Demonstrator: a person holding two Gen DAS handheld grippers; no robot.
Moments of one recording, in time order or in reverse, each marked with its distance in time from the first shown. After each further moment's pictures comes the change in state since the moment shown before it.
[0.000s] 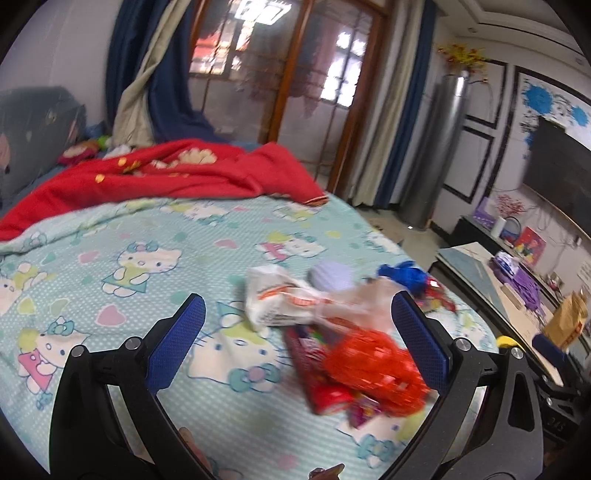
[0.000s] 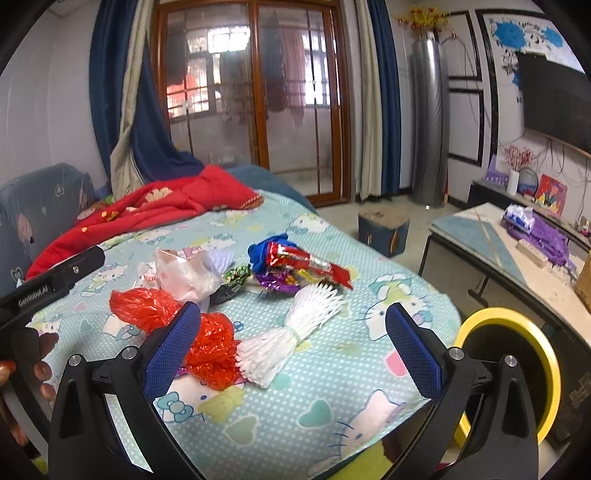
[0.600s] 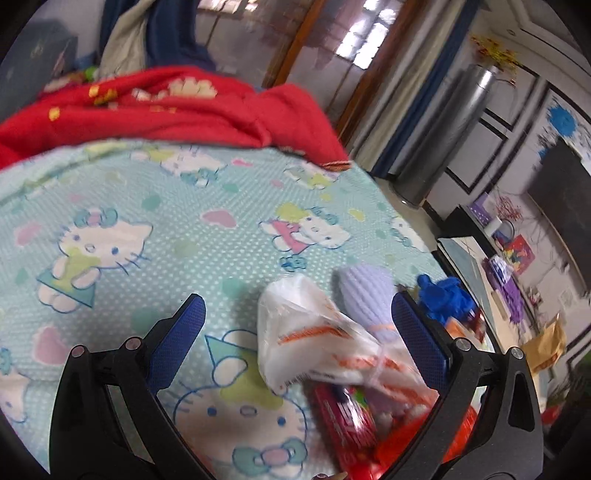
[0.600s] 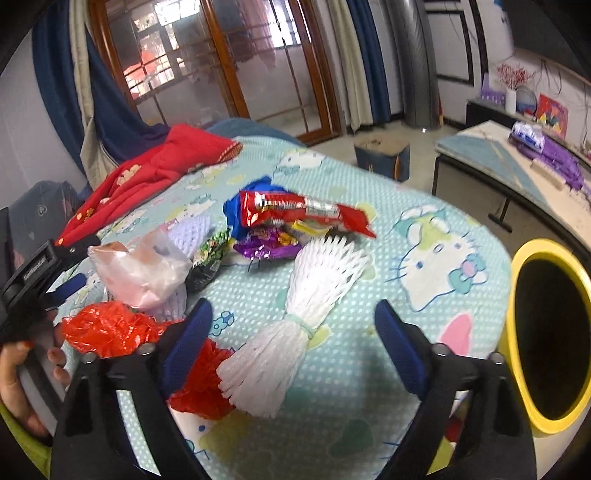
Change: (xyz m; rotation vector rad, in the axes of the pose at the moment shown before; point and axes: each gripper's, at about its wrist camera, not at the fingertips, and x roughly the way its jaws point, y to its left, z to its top) left arm 0.113 0.045 0.024 -0.157 0.225 -0.083; right arm 0.087 -0.015 -0.007 0.202 0.247 0.037
